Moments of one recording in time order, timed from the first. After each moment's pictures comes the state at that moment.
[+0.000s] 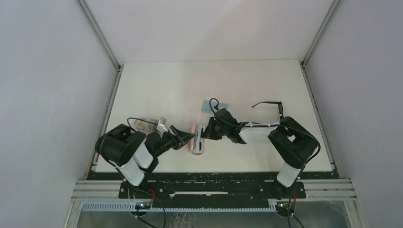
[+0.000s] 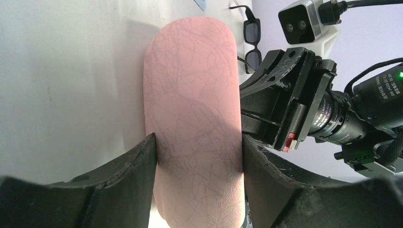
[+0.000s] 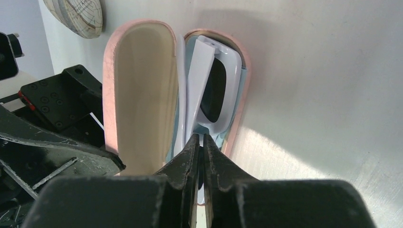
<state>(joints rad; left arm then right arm) -0.44 1.69 0.05 1.40 0.37 -1.17 0.79 1.72 0.80 0.19 -0.19 0.92</state>
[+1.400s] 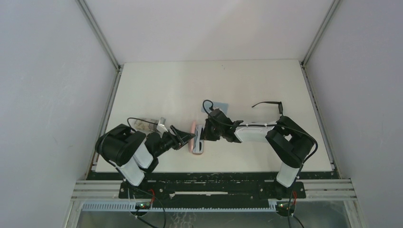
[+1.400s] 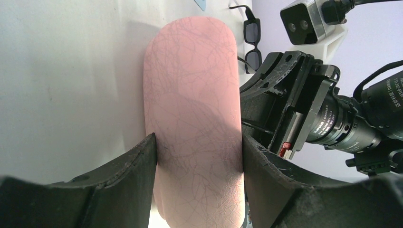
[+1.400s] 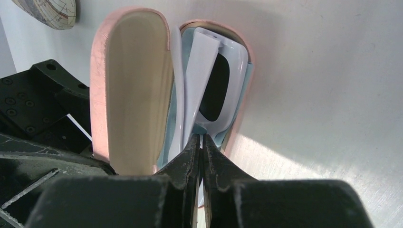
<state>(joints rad) -0.44 1.69 0.05 1.40 0.37 -1.17 0.84 1.74 0.88 0.05 -0.11 0.87</state>
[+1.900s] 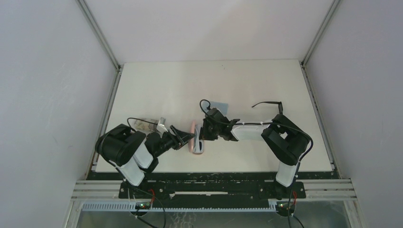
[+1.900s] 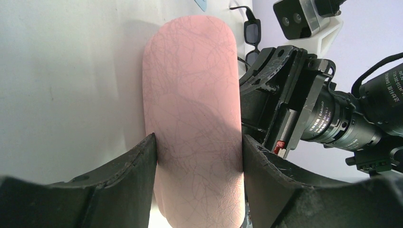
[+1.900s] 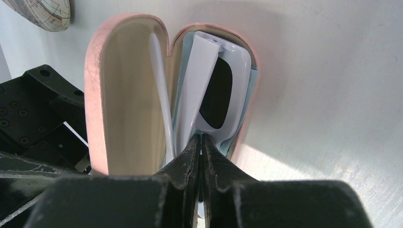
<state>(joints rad) -0.44 1.69 0.05 1.40 0.37 -1.17 0.85 1.80 0.95 0.01 -0.11 0.87</state>
